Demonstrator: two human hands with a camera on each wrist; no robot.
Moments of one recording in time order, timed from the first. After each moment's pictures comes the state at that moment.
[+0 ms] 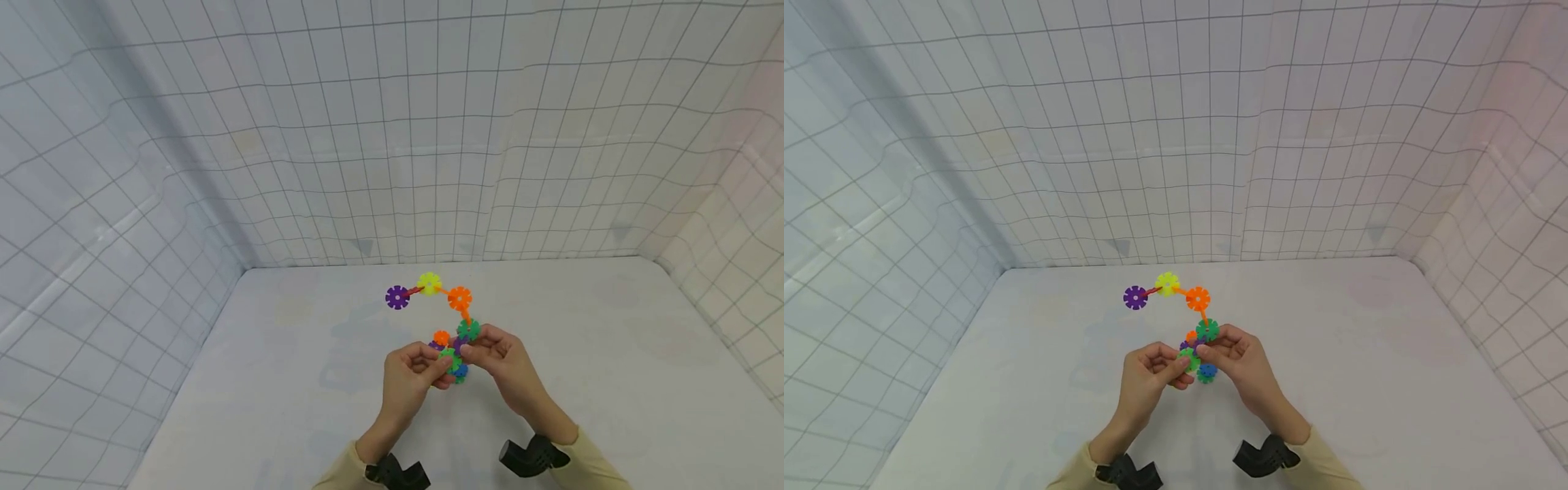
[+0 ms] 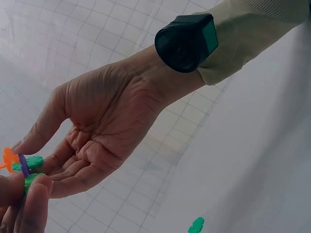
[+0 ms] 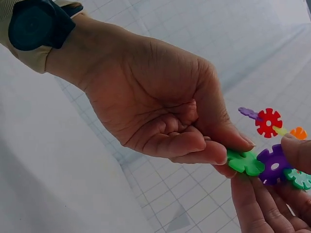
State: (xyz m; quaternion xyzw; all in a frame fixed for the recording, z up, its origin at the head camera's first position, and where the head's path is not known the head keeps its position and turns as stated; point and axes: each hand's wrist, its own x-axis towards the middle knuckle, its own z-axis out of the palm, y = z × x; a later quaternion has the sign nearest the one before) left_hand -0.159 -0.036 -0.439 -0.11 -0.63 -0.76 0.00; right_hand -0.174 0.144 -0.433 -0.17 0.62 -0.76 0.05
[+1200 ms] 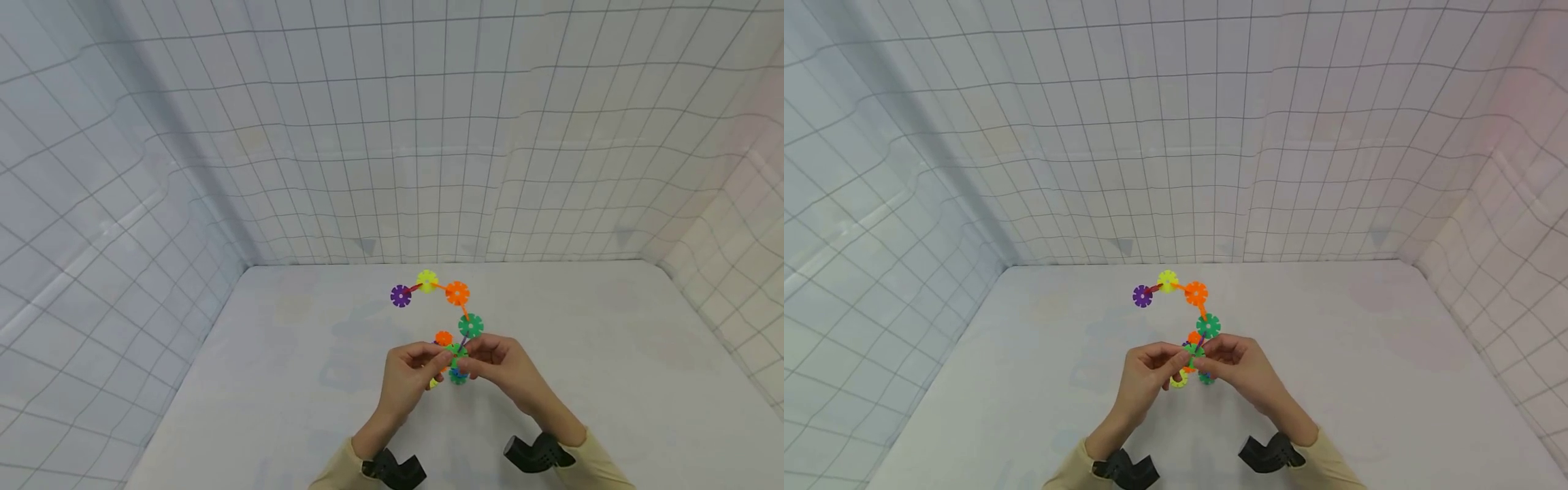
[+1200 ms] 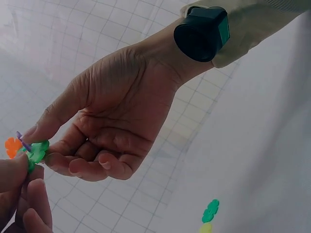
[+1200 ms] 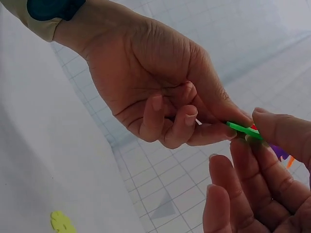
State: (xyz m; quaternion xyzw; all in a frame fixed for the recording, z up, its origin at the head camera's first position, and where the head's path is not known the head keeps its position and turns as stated) left_hand -0.153 -0.043 -0.412 -0.14 -0.67 -0.73 0.02; right_hand -0.175 0.150 -0.430 -0.18 0.70 -0.68 0.10
